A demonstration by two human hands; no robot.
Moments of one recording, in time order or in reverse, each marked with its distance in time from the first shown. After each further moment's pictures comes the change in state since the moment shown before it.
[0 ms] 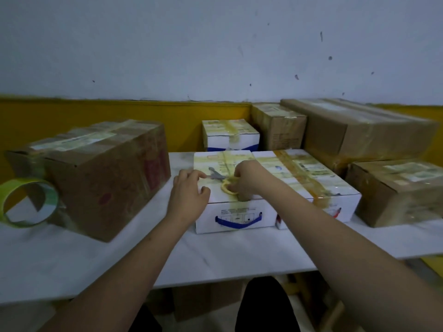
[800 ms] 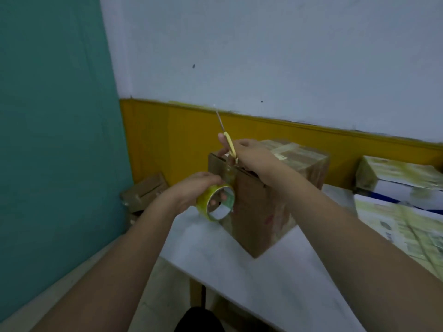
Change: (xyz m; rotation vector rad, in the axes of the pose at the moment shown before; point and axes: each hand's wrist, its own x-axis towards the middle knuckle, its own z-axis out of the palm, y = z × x) left_hand -0.022 -0.158 -0.279 -0.565 -0.096 -0.627; right_hand 0.005 -0.343 -0.004 0.795 -0.192 -0.727
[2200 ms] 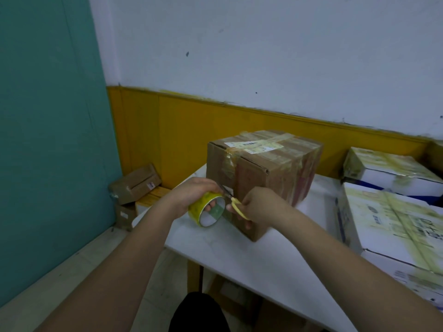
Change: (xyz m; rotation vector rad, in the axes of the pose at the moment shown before) left_hand -0.001 -0.049 -0.006 -0.047 -0.021 0.021; right_hand -0.077 0.054 0.038 -0.665 -0.179 0.241
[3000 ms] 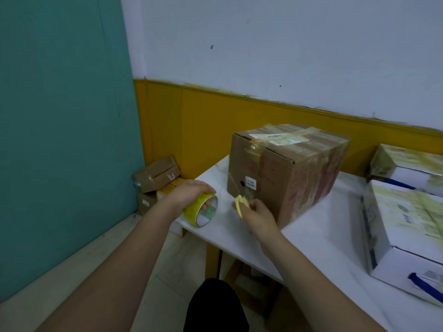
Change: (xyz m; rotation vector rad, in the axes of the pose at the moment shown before) left_hand -0.038 -0.036 -0.038 -0.028 0.232 -0.113; right_hand 0.002 -0.018 0.096 0.927 0.078 0.135
